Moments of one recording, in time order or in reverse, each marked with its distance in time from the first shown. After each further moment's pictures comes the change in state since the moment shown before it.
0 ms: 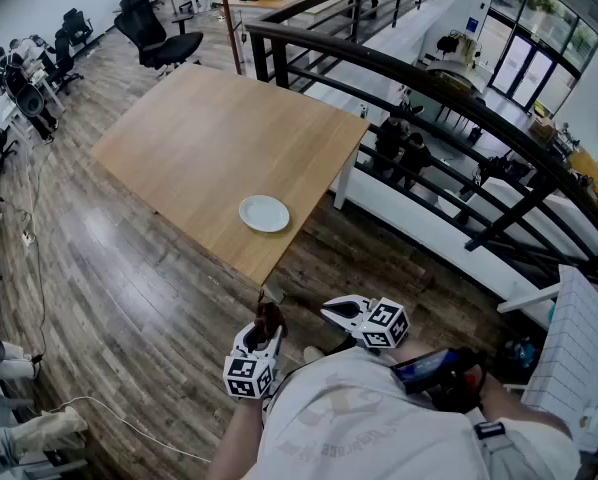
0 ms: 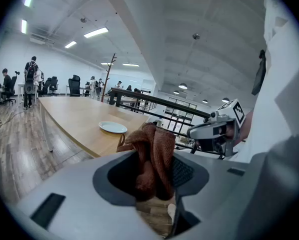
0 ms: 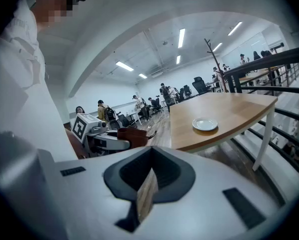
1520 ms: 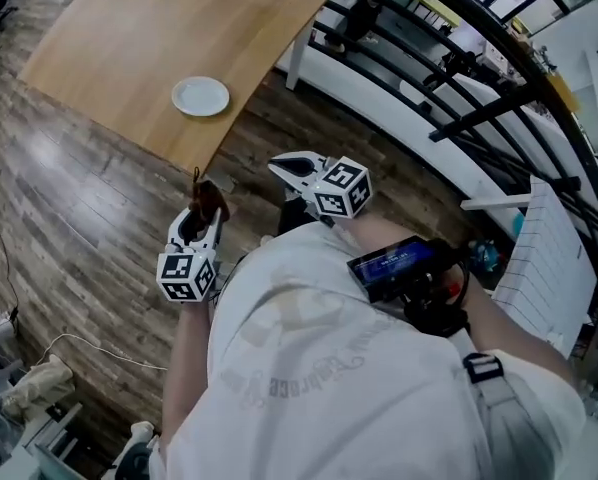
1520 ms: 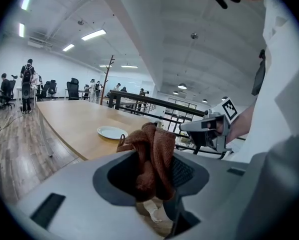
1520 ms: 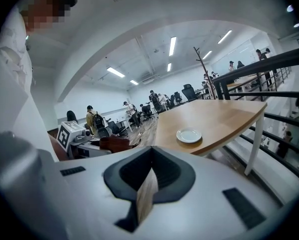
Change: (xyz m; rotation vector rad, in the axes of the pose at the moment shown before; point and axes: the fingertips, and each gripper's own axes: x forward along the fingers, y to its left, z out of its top) left arm 0.024 0.014 0.029 0.038 -0.013 -0.008; right arm 0.003 -0.065 0.045 0.035 -0.095 -0.123
